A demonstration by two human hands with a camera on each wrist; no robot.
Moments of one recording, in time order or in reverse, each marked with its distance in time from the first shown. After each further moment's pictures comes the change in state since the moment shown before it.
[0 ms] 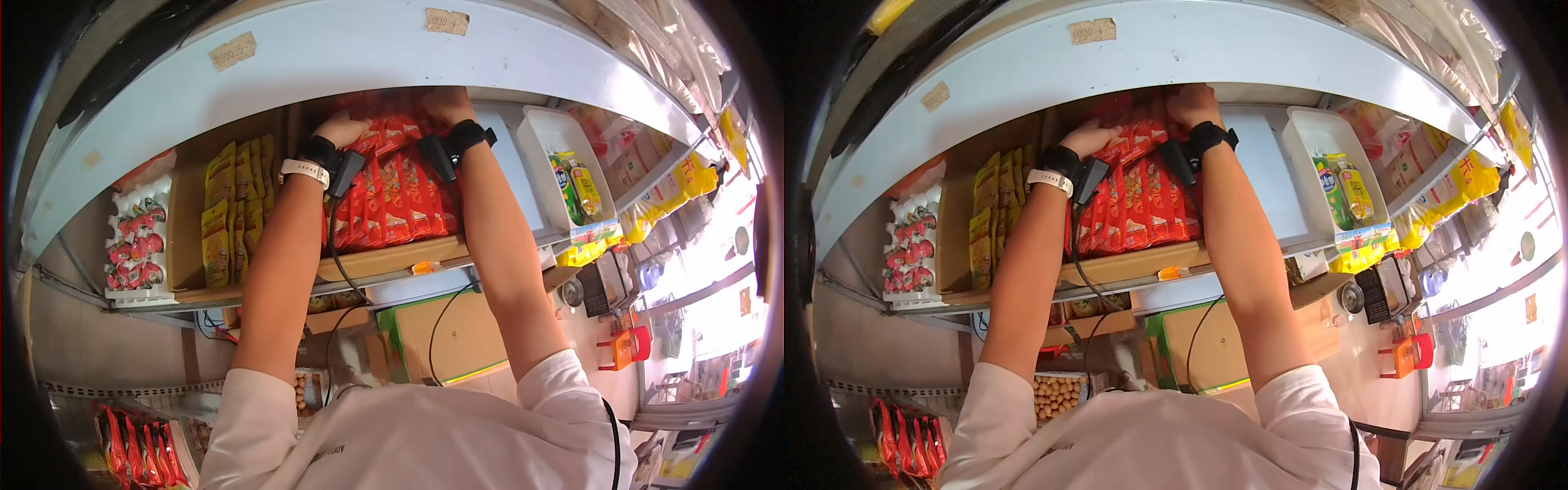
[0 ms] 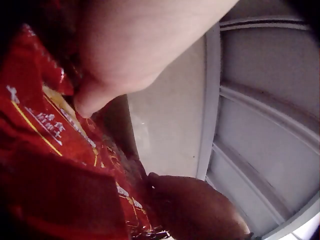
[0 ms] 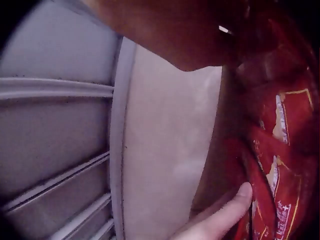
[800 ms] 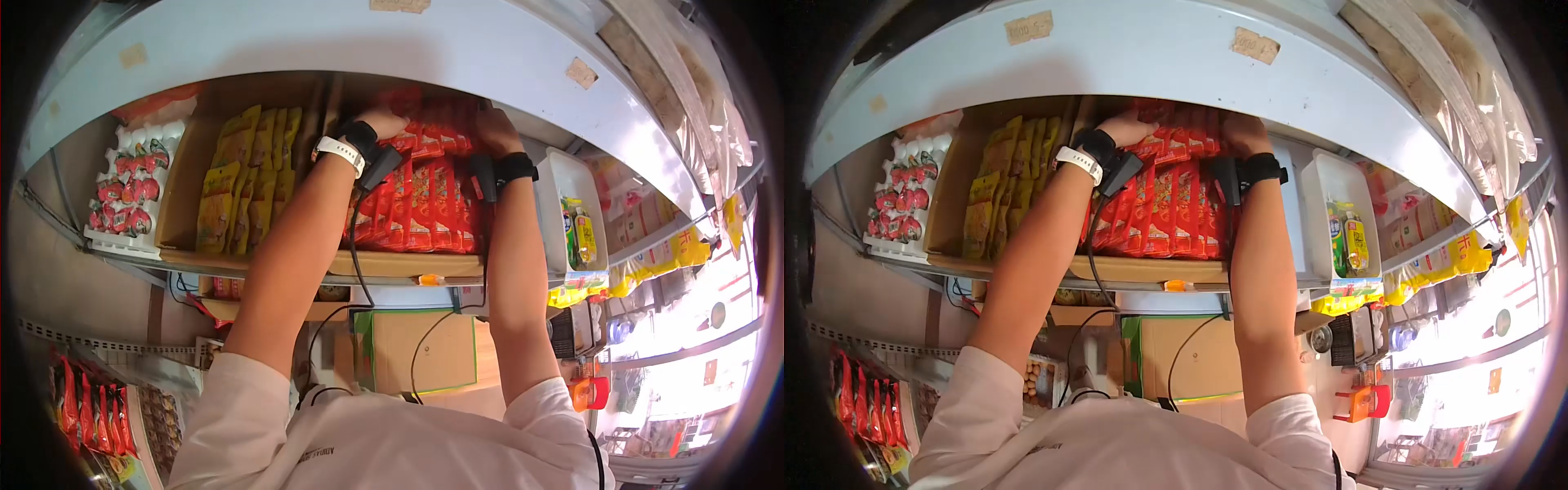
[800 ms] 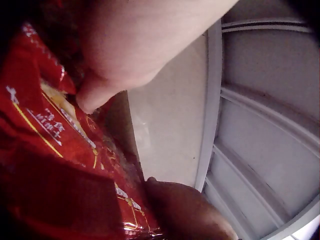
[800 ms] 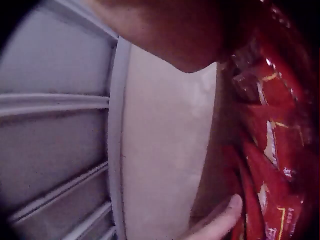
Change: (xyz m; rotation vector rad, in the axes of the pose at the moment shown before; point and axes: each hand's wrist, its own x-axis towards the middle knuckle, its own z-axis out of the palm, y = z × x) left_hand -0.020 0.014 0.006 0.172 0.244 0.111; right_hand -0.004 0.011 -0.021 -0.183 -0.253 -0.163
